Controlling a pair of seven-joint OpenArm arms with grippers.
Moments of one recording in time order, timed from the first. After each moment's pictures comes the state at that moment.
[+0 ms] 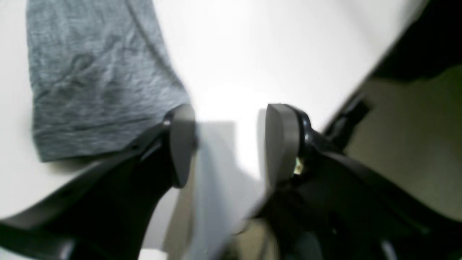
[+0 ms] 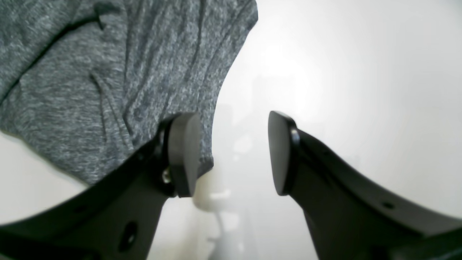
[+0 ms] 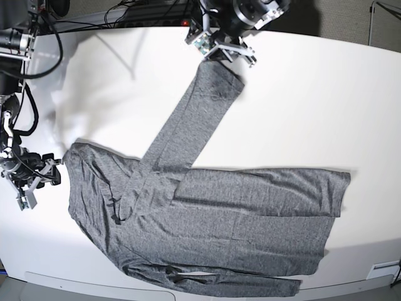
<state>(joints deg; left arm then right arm) 23.9 -11.3 37.5 97.7 10.0 -9.7 23.0 18.5 34.4 9.5 57.1 14.9 34.7 -31.2</state>
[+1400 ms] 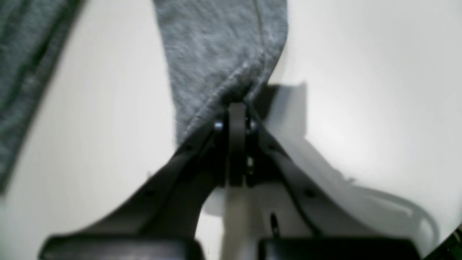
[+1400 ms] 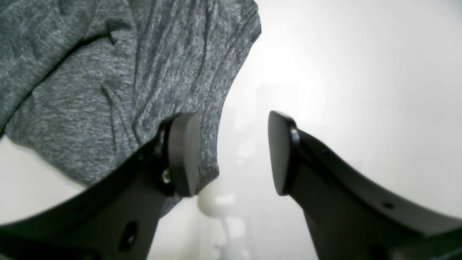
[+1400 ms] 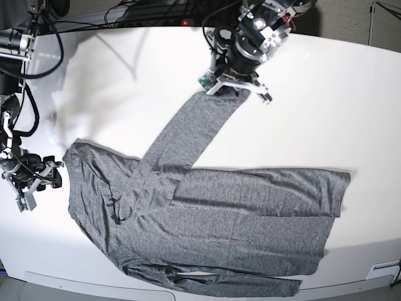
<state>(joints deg) 15.2 -10.3 37.5 100.6 21.2 -5.4 37.0 18.5 34.4 9.5 57.1 16.4 34.7 -30.2</state>
